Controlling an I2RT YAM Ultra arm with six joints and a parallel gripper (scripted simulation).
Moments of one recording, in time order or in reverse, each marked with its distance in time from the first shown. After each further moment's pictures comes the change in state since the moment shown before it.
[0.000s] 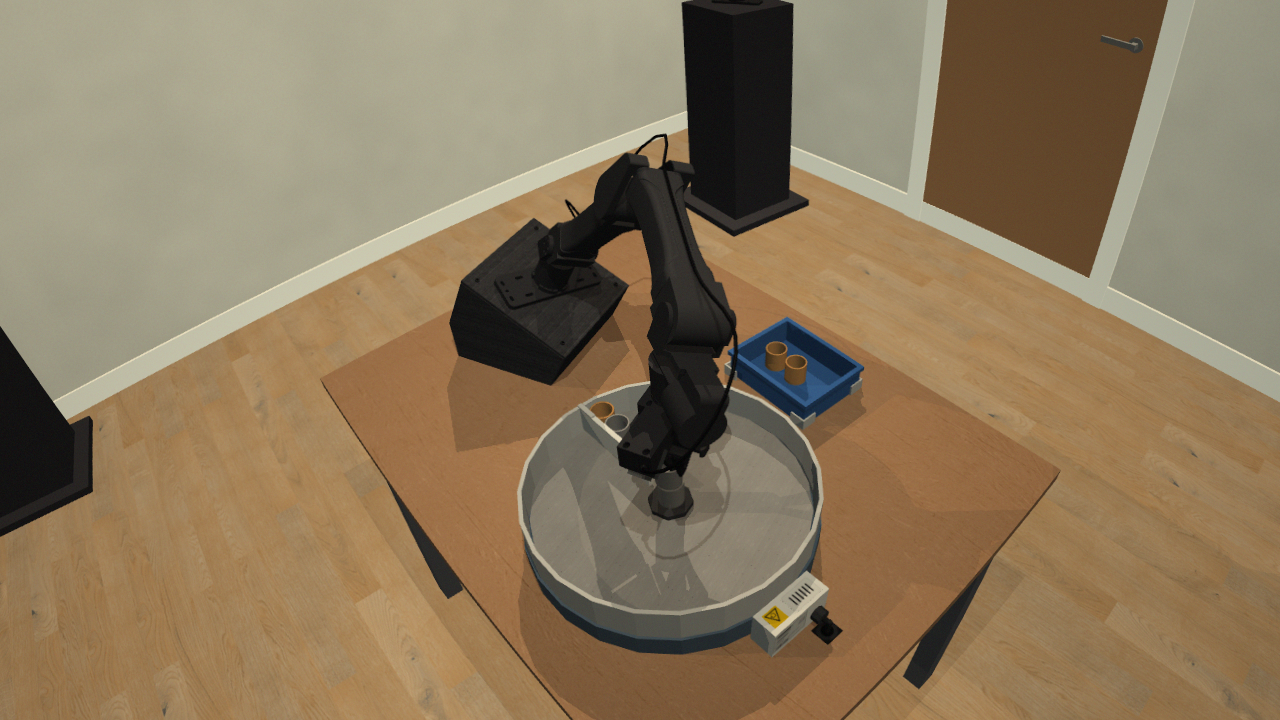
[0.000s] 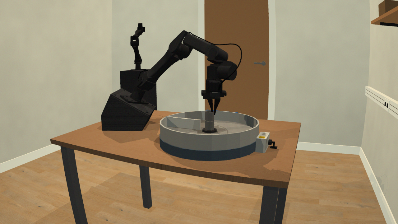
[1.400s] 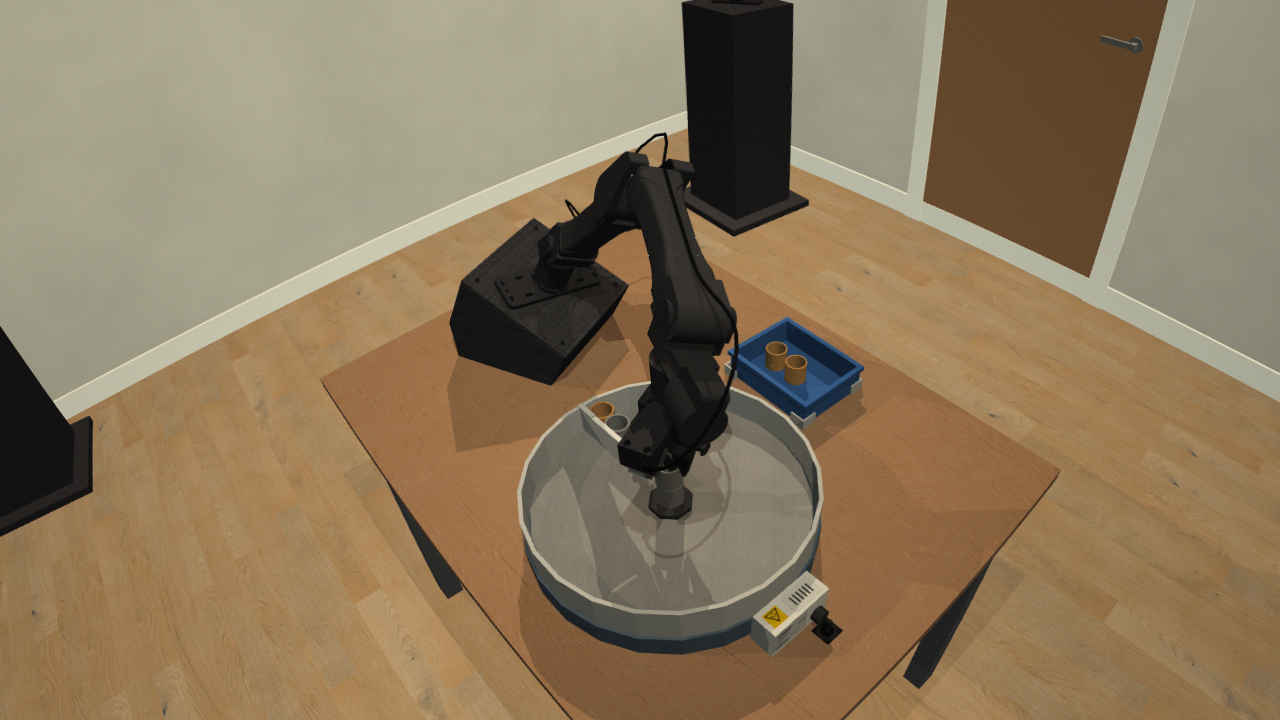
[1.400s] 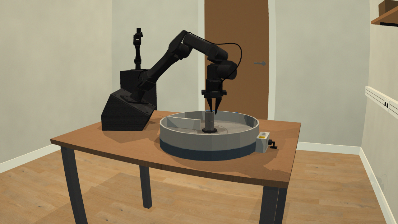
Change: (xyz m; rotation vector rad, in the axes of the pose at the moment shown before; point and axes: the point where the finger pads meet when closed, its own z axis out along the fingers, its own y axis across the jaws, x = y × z) arm 0.000 0.001 -0.002 -0.004 -0.005 -0.002
